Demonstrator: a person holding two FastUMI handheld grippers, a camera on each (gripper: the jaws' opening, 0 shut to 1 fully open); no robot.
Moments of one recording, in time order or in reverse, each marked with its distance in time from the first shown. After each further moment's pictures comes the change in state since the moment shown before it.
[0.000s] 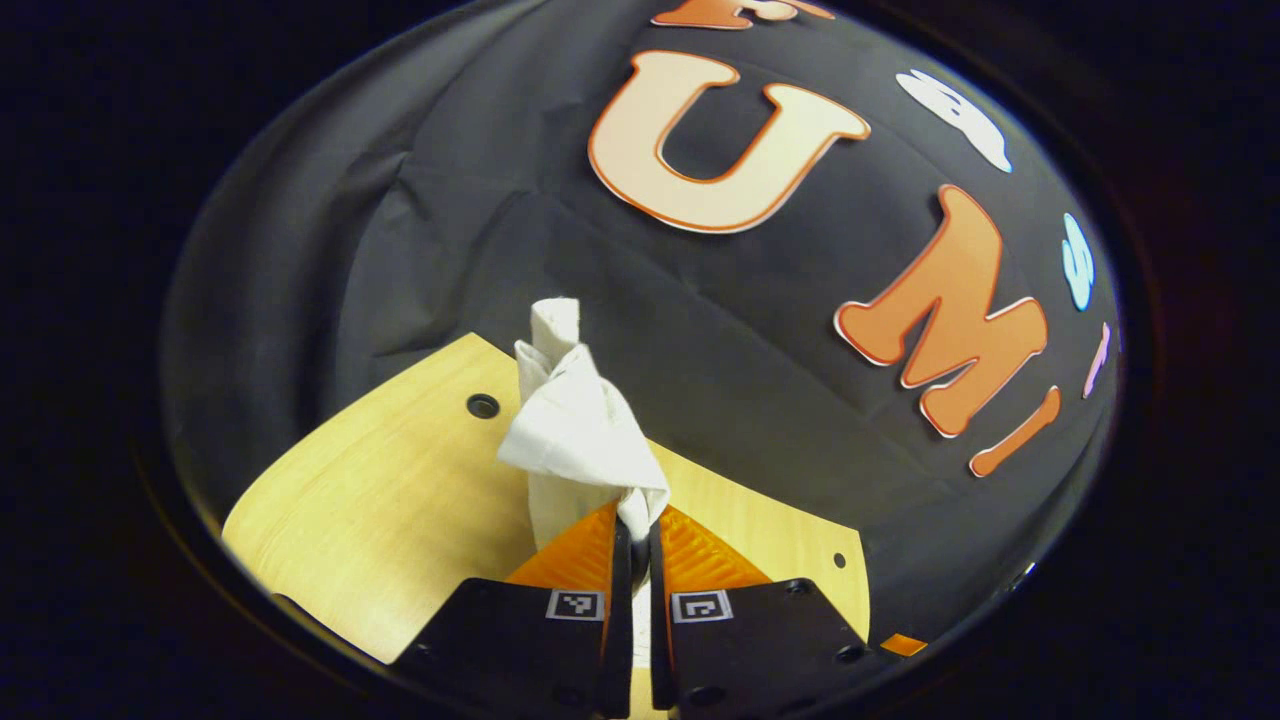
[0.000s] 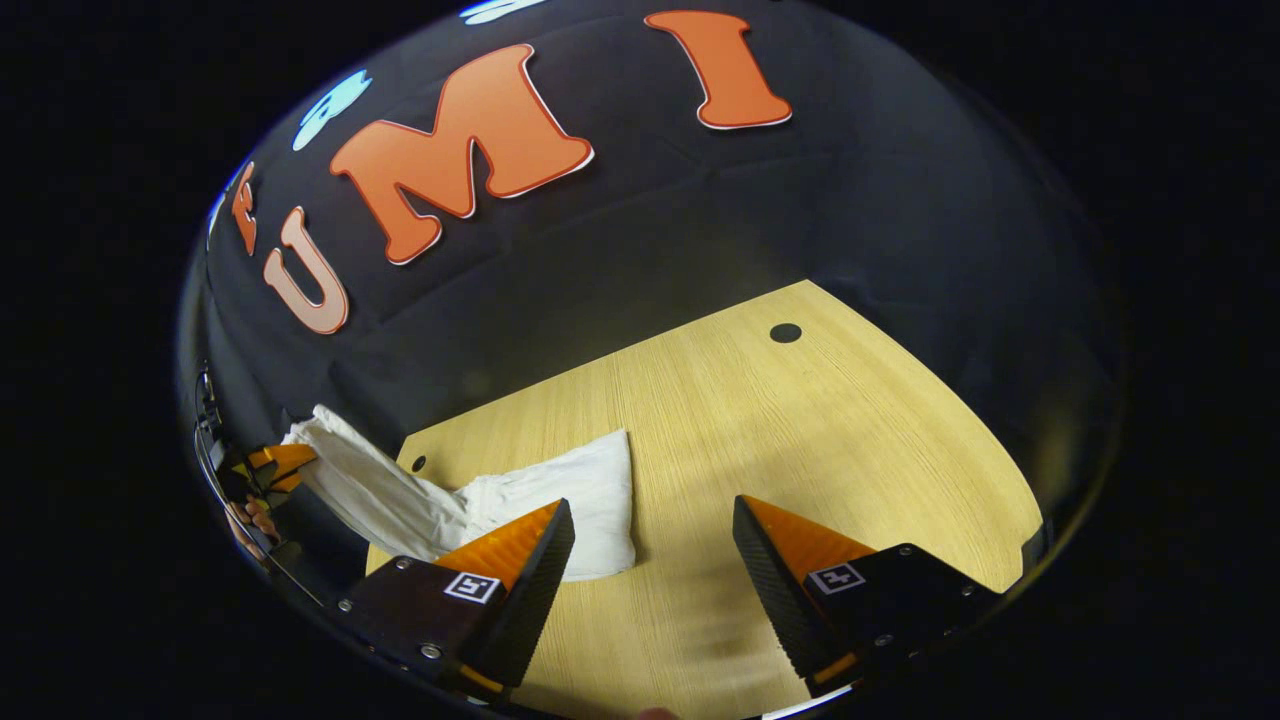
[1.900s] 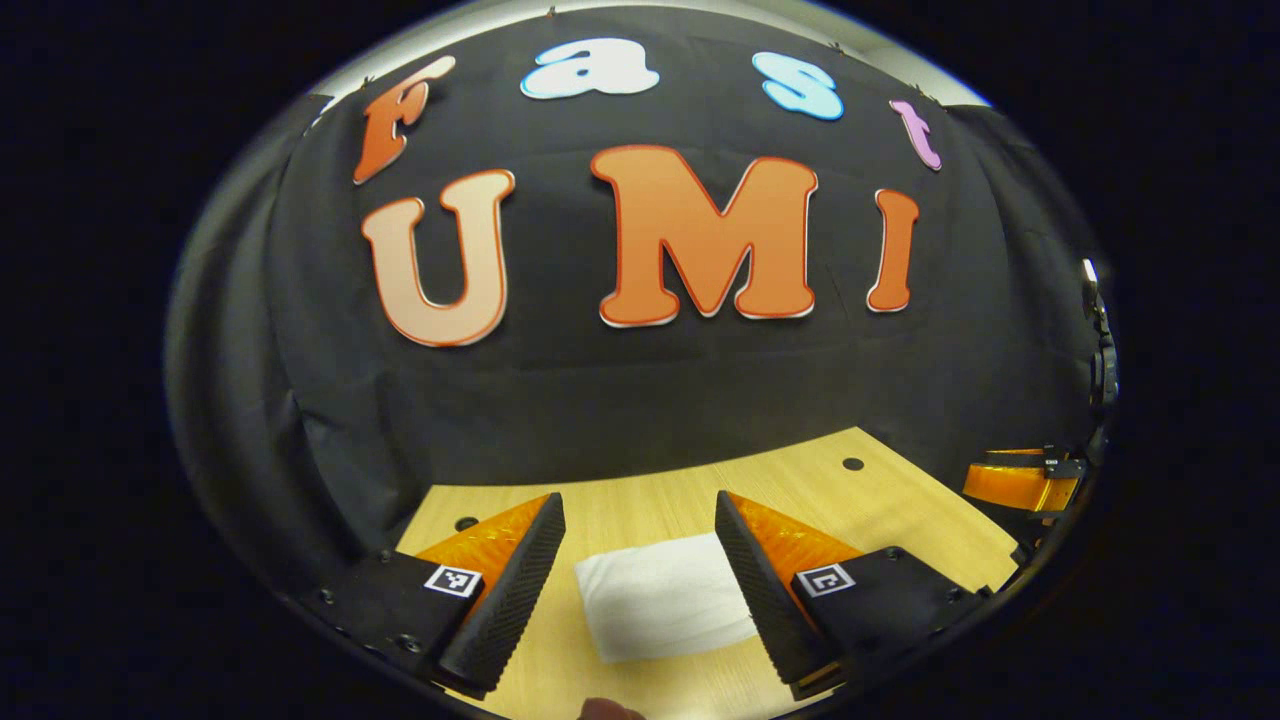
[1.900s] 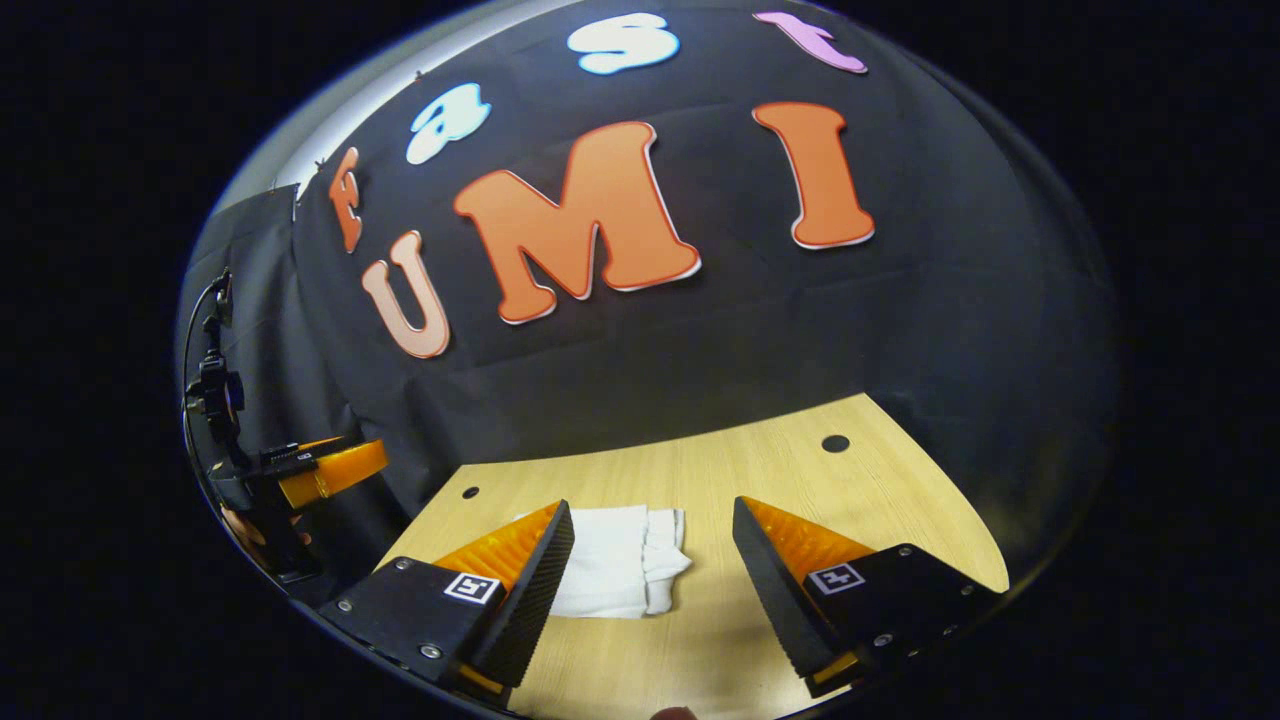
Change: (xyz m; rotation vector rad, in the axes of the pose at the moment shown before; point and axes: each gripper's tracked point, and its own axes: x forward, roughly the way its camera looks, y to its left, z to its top) left arm -0.104 -0.194 -0.020 0.684 -0.267 -0.098; right arm -0.076 0.077 0.068 -0.214 -0.297 0.191
